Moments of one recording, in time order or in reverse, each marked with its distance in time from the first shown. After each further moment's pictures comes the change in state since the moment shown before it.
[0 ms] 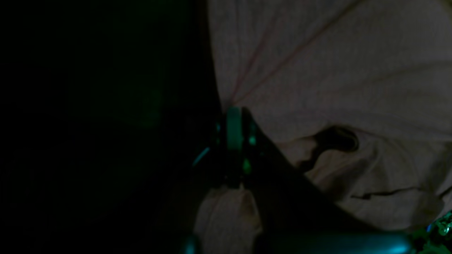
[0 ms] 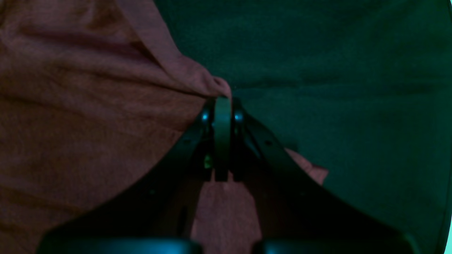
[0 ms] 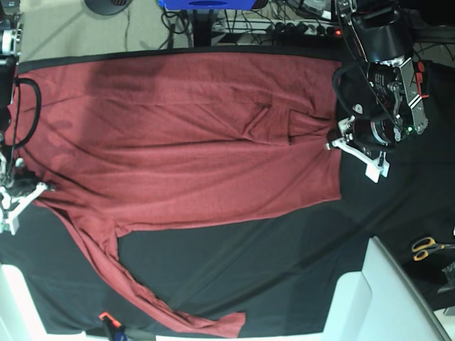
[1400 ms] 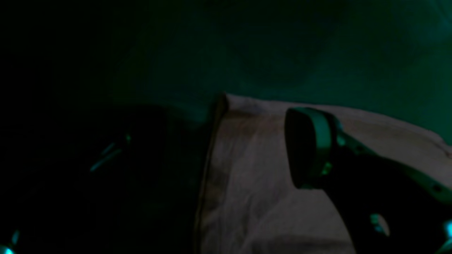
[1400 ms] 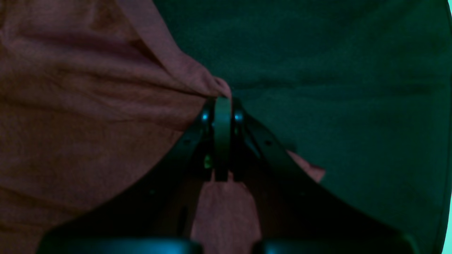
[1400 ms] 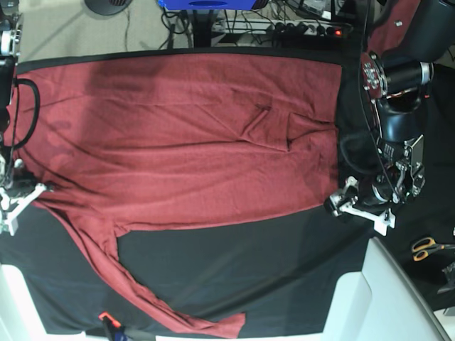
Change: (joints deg) left arm -23.9 -6.3 9.7 -34.5 -0.6 4.7 -18.6; right arm 0.2 0.3 -0.1 0.0 0.0 0.0 0.0
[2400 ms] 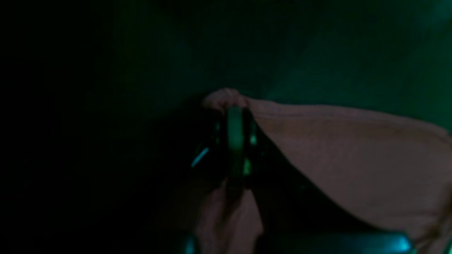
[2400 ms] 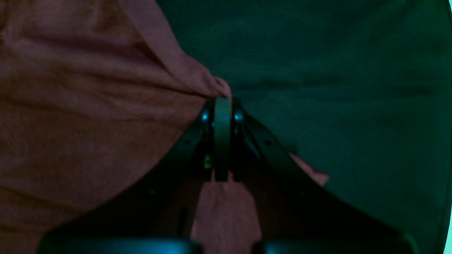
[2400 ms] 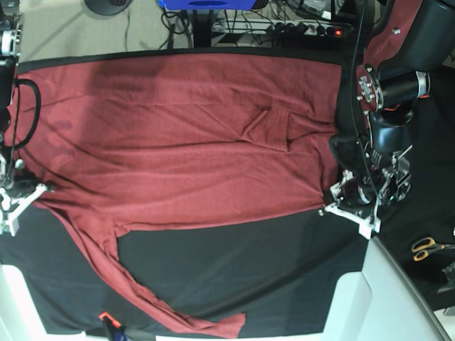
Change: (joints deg) left arm -3.9 1.9 0.5 -8.1 7.3 -1.8 -6.8; right arm 0.0 -0.2 0.0 0.0 0.0 0.0 0.0
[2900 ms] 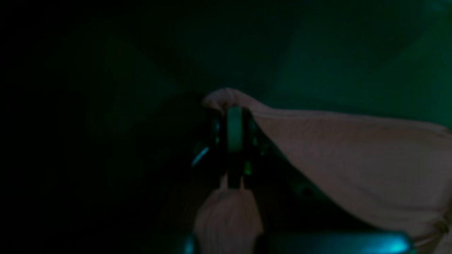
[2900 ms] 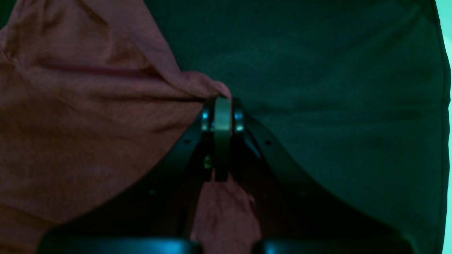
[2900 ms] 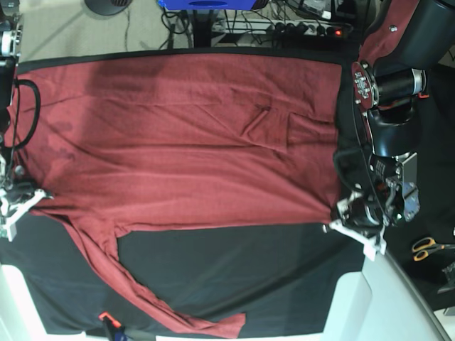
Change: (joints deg) left arm 0.9 0.9 -0.2 16.1 1.4 1.4 10.4; right arm 0.5 0.0 0.0 0.0 0.0 0.0 5.2
